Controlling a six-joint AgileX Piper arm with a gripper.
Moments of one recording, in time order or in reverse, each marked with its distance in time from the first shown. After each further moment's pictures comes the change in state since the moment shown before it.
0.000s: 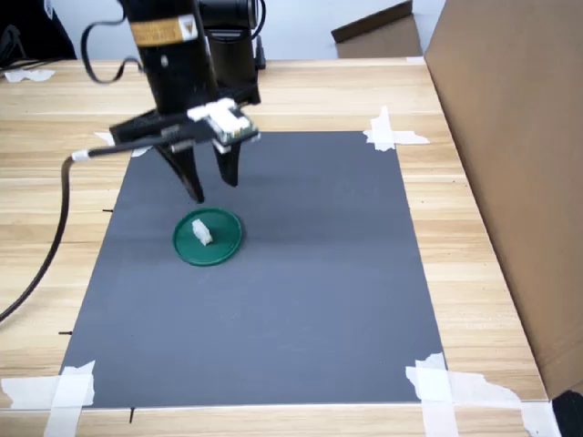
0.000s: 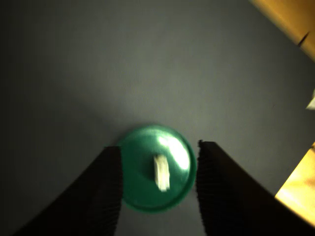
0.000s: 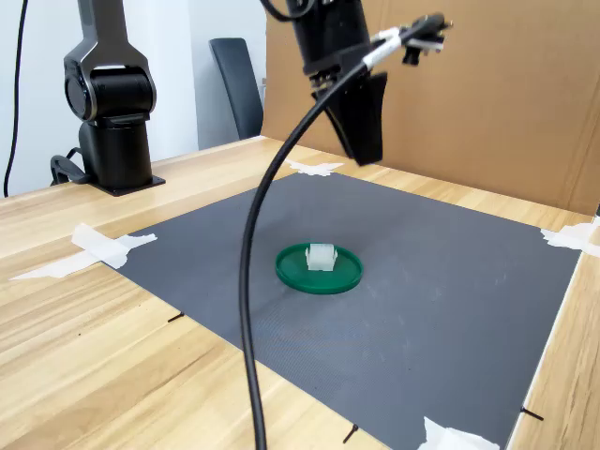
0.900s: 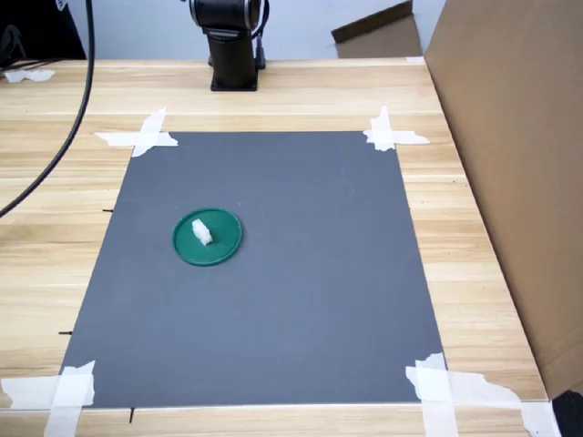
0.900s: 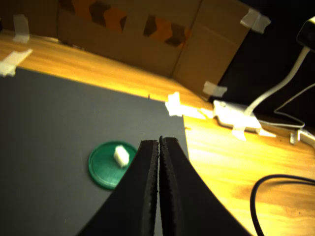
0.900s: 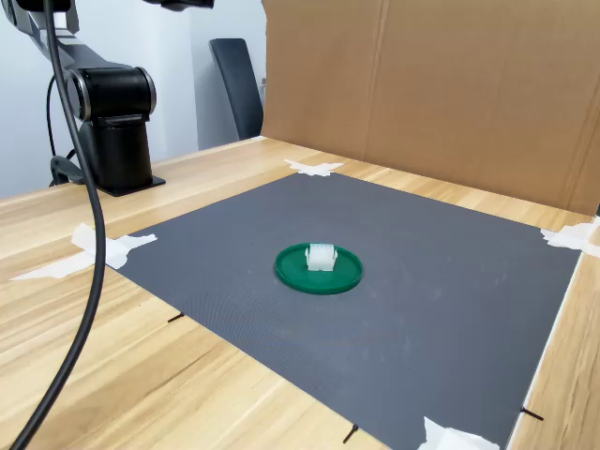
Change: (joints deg) arm -8.6 -78.8 47.4 9.5 -26.3 14.1
